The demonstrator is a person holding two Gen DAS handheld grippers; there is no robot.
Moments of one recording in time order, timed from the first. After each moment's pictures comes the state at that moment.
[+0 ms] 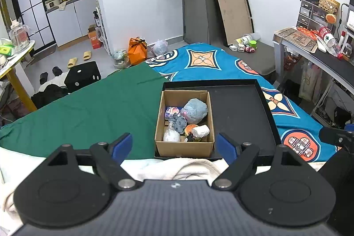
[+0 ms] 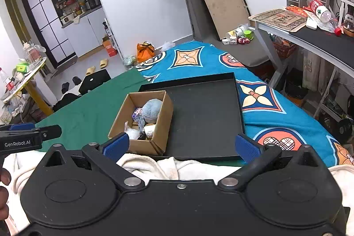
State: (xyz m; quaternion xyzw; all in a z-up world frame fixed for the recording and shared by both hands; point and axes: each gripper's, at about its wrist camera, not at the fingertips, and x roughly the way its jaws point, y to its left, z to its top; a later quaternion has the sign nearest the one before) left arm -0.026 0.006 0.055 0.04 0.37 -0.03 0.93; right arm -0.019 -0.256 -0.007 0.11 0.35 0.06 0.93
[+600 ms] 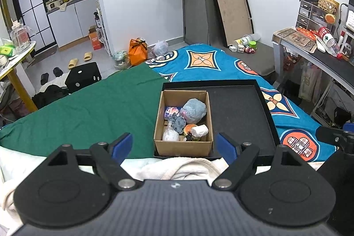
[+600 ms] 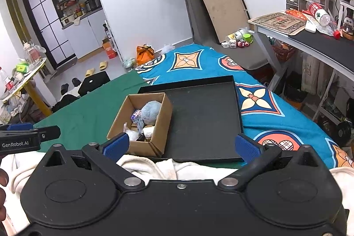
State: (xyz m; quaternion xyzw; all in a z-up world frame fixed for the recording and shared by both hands) left arm -0.032 0.001 0.057 0.04 0.37 -0.03 0.93; right arm -0.022 -0.257 -0.008 0.10 0.34 0.06 0.93
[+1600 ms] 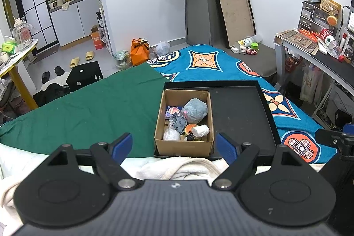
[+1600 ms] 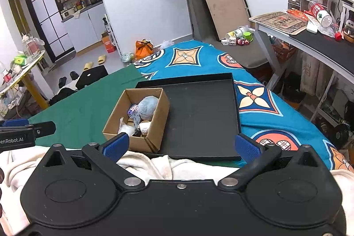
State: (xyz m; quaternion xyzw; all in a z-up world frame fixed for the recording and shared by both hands) left arm -0.034 0.003 0.053 0.04 0.37 -0.02 0.93; right arm -0.019 -0.256 -0.011 0.09 0.35 0.06 0.93
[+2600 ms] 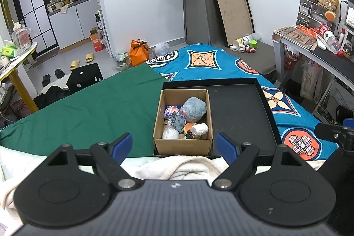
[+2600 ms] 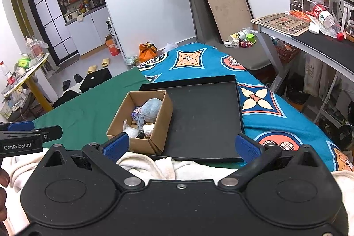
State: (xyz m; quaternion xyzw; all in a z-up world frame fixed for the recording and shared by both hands) left arm -0.036 -0.004 0.049 0.05 0.37 -0.02 0.93; right arm -0.022 -0.259 -0.012 0.09 0.34 0.07 0.93
